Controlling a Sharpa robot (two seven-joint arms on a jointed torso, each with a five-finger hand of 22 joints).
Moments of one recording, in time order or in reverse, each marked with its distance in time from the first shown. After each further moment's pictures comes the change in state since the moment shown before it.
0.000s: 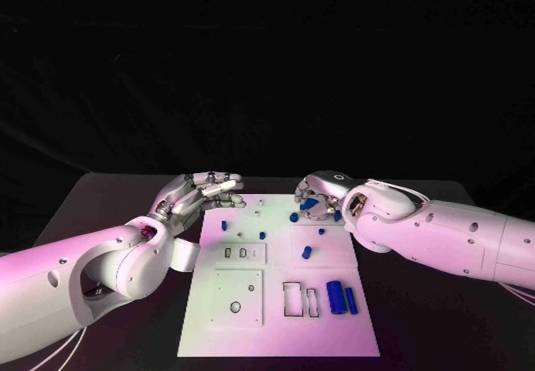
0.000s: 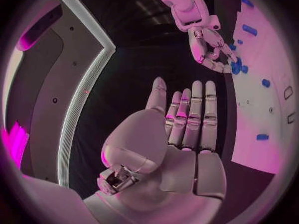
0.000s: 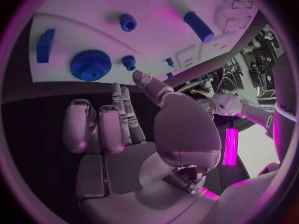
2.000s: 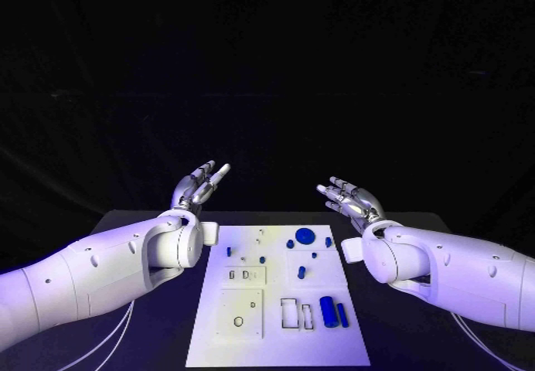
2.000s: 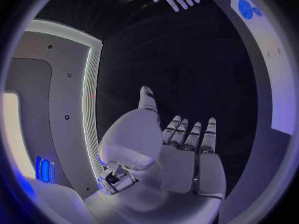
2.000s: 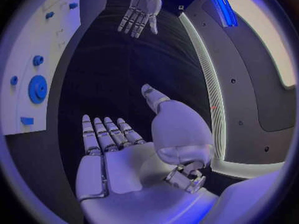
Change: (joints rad) left arm -0.003 0.287 -0.036 -0.431 0.117 -0.258 0.050; left_hand -0.138 -0.030 0.008 0.279 -0.016 -0.554 -0.082 -0.158 -0.175 -0.795 -0.076 -0.040 -0.042 -0.806 0.066 -0.329 -0.447 -0.070 -0.680 0.056 -0.283 -0.084; right arm -0.141 -0.073 0.022 0.030 1.482 -0.166 0.556; right_hand -0.067 0.167 -0.229 0.192 -0.124 -0.691 -0.023 -0.176 -0.358 -0.855 0.154 -0.025 -0.138 -1.232 0.226 -1.306 -1.194 -0.013 -1.117 0.157 -1.278 -1.171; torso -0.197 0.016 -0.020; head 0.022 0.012
